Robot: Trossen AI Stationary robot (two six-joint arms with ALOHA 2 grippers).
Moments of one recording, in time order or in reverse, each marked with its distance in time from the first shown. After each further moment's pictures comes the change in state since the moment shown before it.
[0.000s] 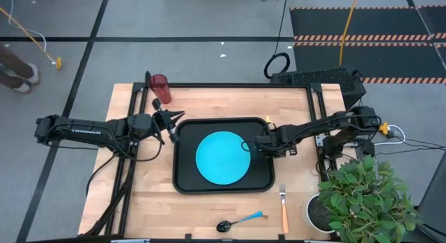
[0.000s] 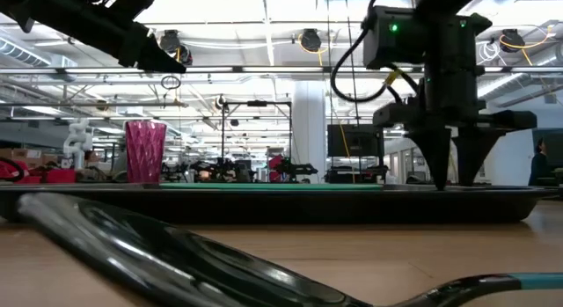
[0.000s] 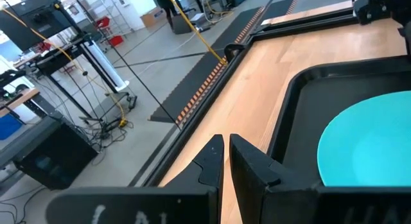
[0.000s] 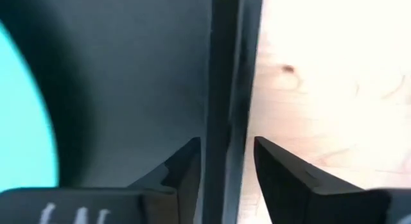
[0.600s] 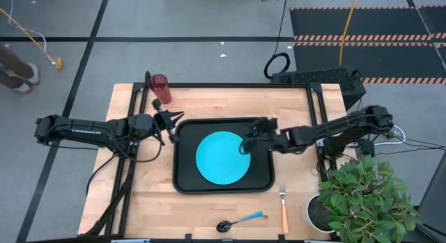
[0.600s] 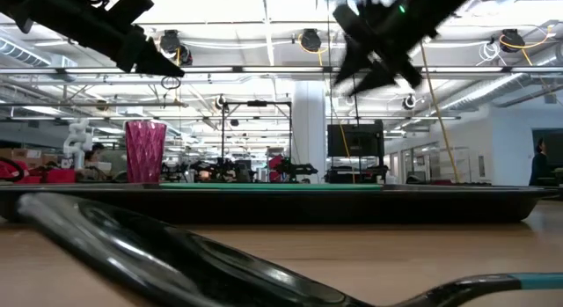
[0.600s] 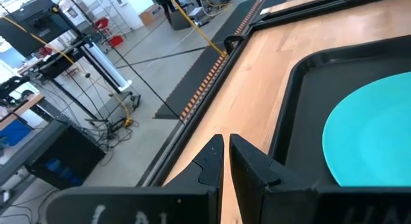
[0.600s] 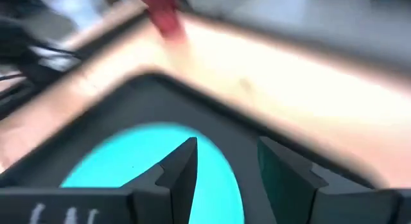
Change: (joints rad) left arm 0.000 0.000 0.000 -0.030 -0.008 0.051; right arm 0.111 -0.153 0.003 0.667 0.722 -0.814
